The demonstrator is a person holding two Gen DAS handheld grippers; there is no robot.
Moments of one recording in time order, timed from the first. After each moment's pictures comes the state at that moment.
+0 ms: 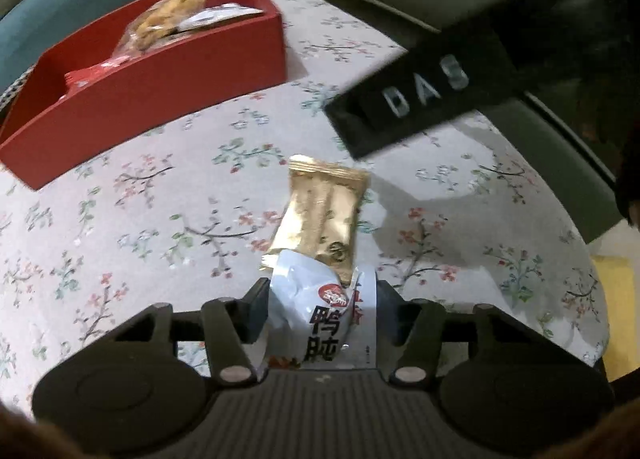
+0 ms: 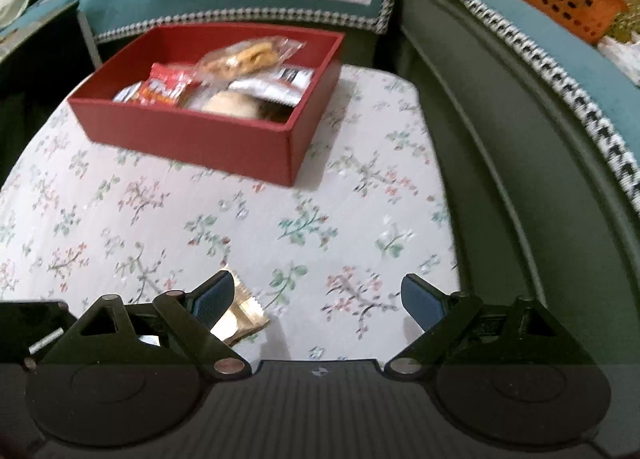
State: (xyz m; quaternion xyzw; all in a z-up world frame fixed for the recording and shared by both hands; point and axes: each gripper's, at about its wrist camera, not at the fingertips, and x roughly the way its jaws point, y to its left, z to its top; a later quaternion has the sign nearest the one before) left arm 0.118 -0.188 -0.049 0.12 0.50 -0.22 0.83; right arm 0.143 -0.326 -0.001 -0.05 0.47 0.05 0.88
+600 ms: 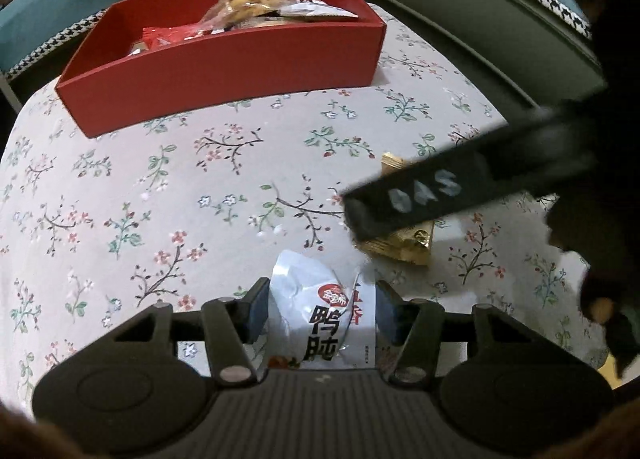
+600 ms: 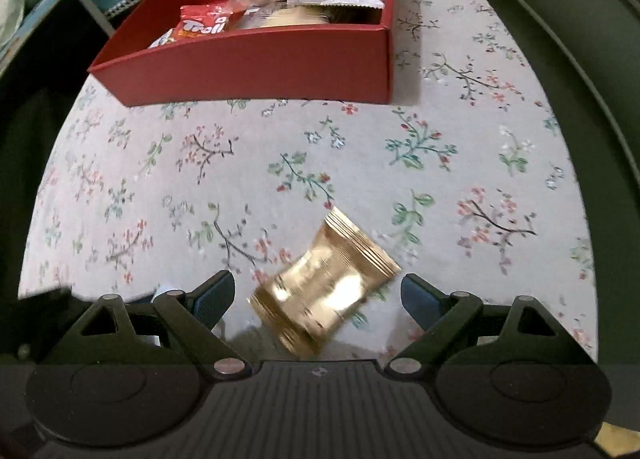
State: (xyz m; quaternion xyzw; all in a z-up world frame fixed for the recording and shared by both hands) left arm 0.122 -0.123 -0.042 0.05 0.51 -0.19 0.84; right arm 0.163 -0.284 -0.036 0.06 0.57 0.08 0.82
